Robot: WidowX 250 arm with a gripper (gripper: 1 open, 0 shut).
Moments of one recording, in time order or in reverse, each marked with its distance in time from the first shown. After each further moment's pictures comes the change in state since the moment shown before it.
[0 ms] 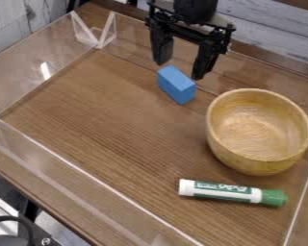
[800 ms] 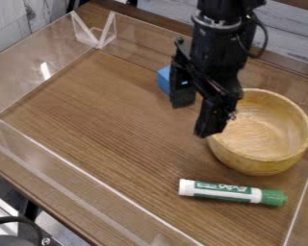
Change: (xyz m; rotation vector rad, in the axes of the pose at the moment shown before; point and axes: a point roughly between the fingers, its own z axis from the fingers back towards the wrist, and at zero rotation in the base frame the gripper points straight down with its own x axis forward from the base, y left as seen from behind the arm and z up) arm -0.054 -0.058 -0.019 0.006 0.017 -0.559
